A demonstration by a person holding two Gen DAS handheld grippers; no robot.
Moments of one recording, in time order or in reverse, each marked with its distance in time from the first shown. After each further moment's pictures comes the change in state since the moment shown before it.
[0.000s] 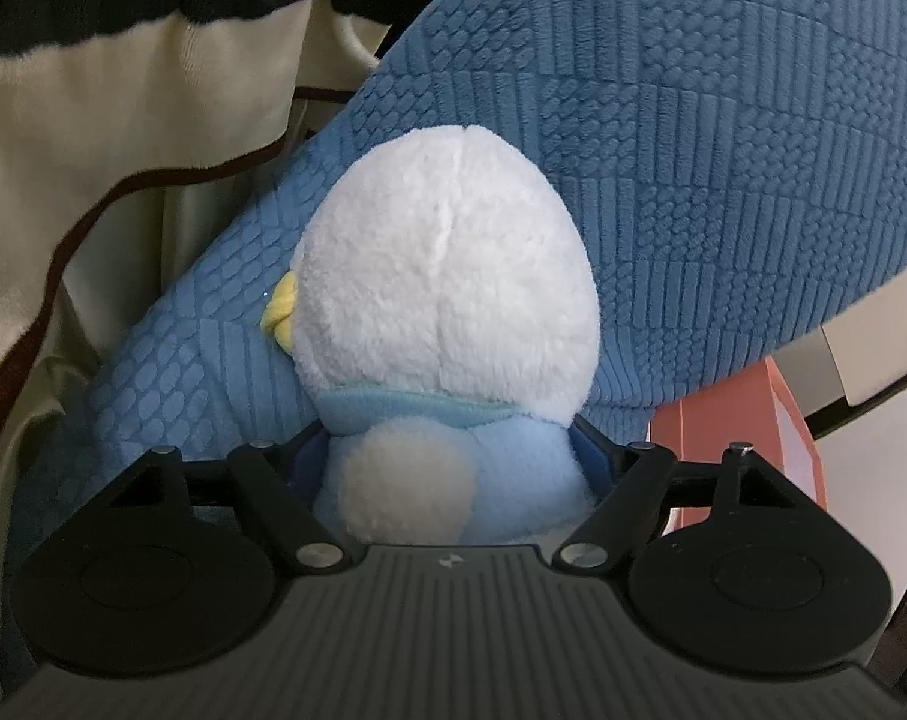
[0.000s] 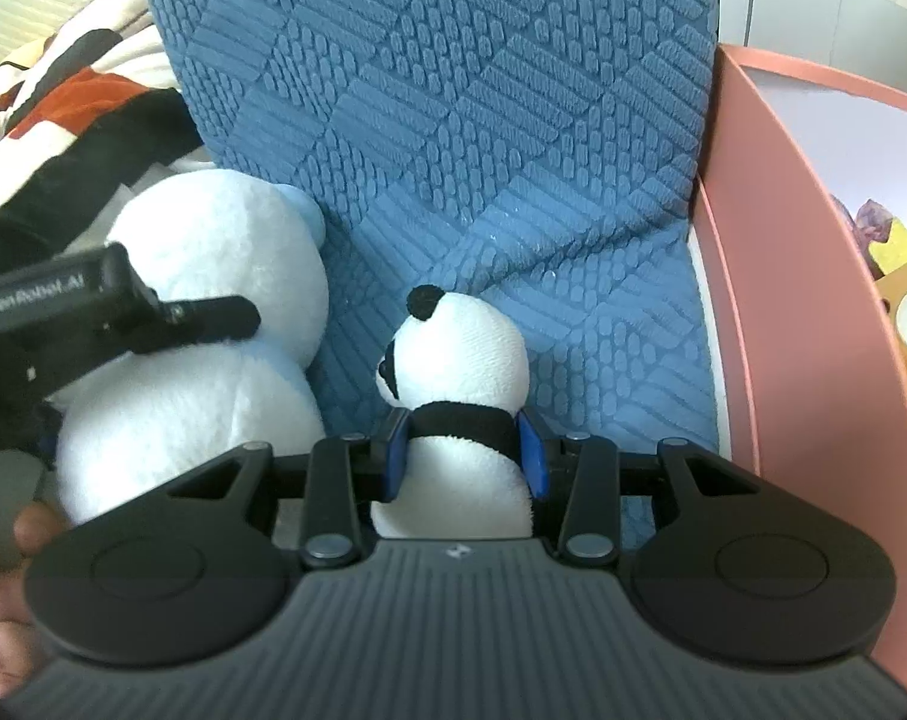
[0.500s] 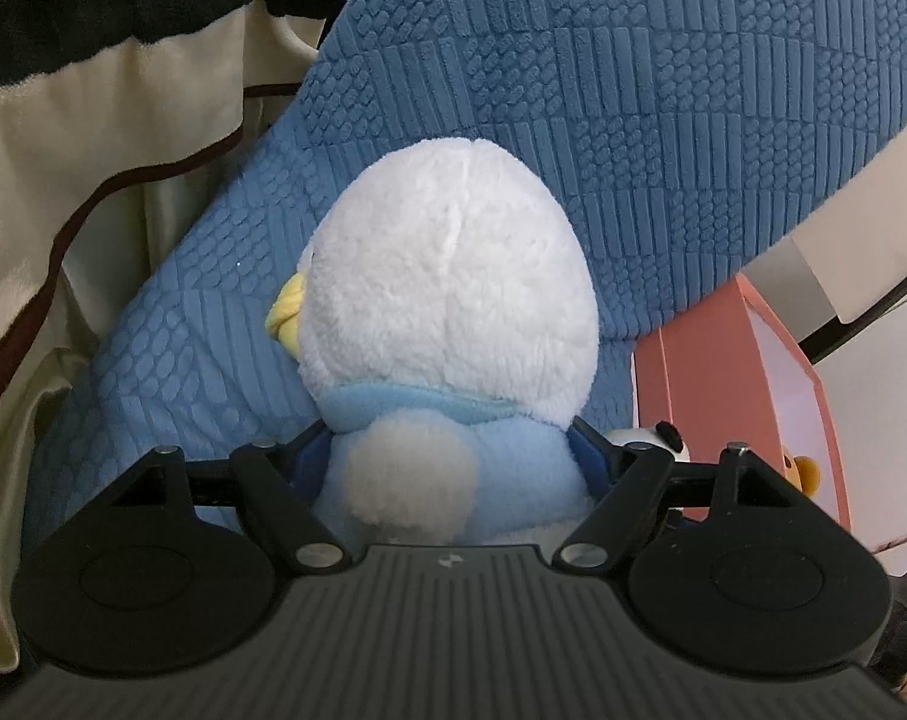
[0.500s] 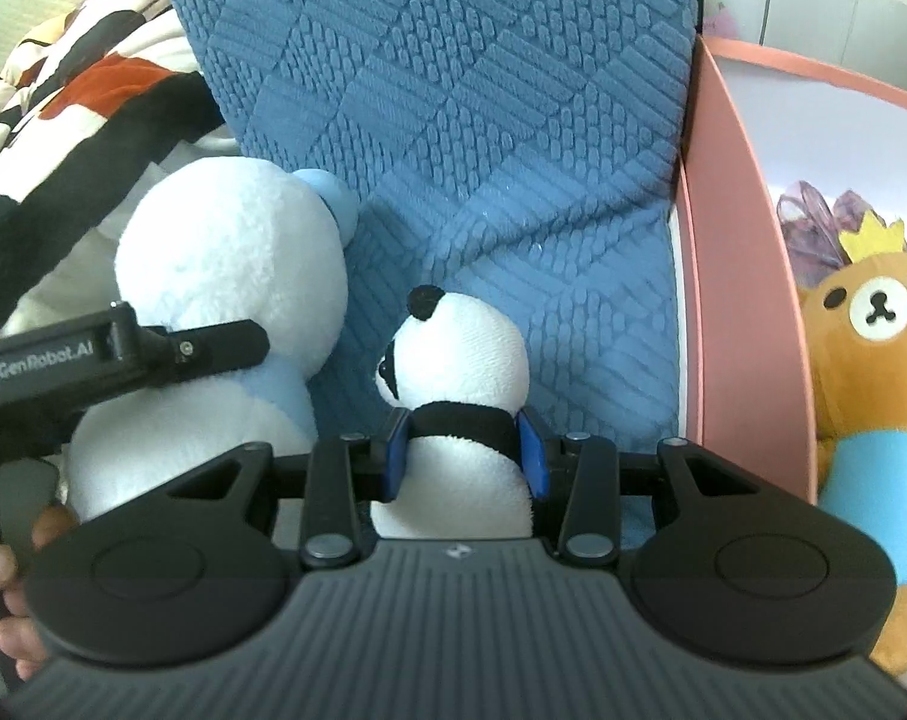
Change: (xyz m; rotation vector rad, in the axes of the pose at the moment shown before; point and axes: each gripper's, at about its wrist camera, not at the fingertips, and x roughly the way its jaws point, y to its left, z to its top) left arm -0.016 -0.026 -0.021 0.125 0.036 0.018; right arm -0.027 -0.020 -0.006 -0.018 0.094 0.058
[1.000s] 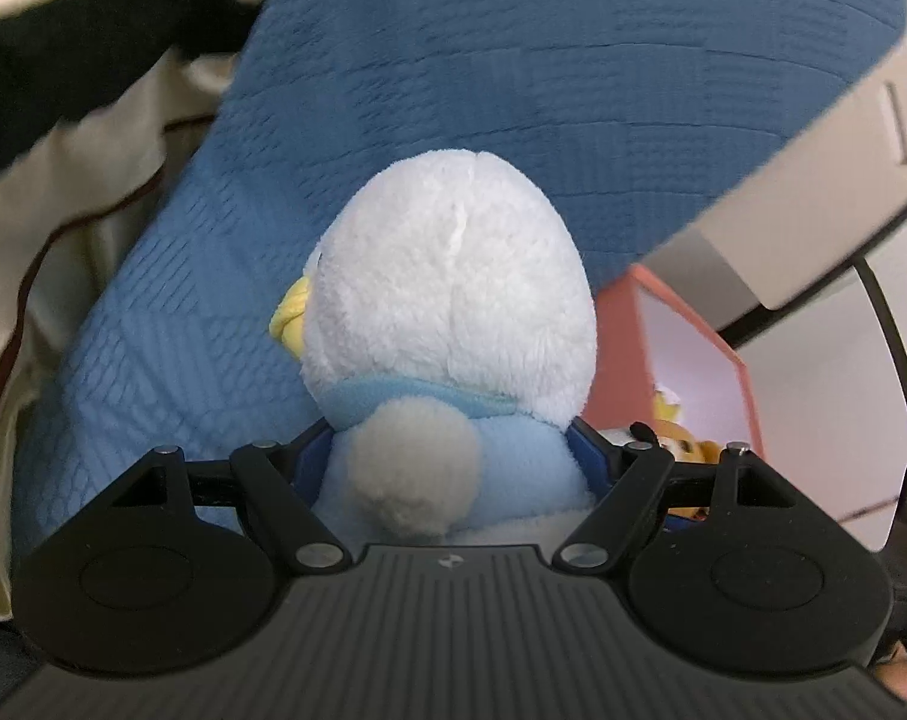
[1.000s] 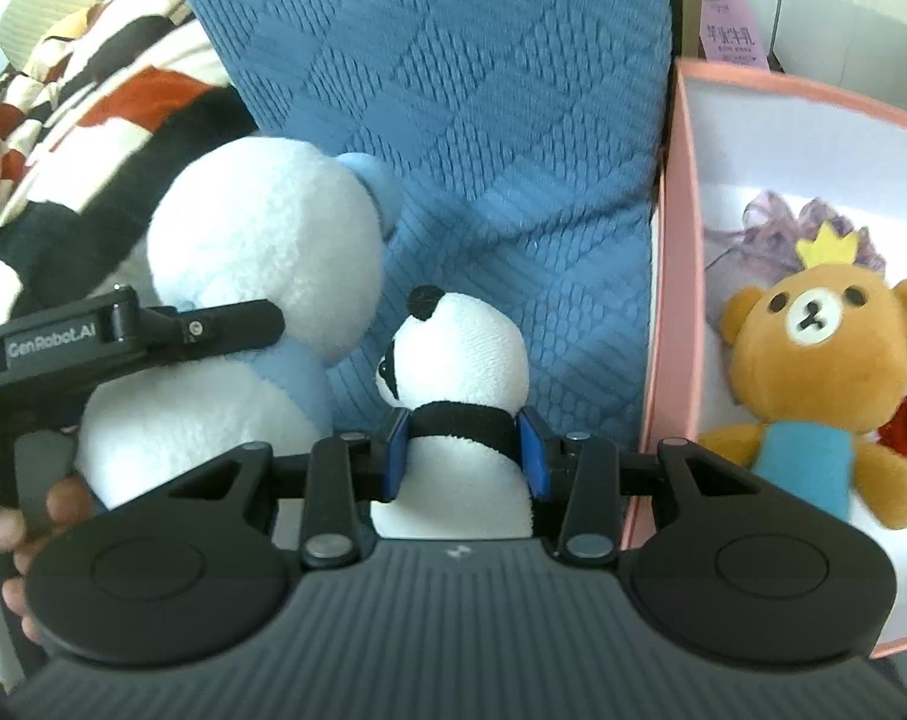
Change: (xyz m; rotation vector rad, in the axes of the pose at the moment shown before) left arm -0.043 -0.060 0.026 0.045 0.056 -0.077; right arm -0.068 -0.013 0.023 -0.004 0.055 0.057
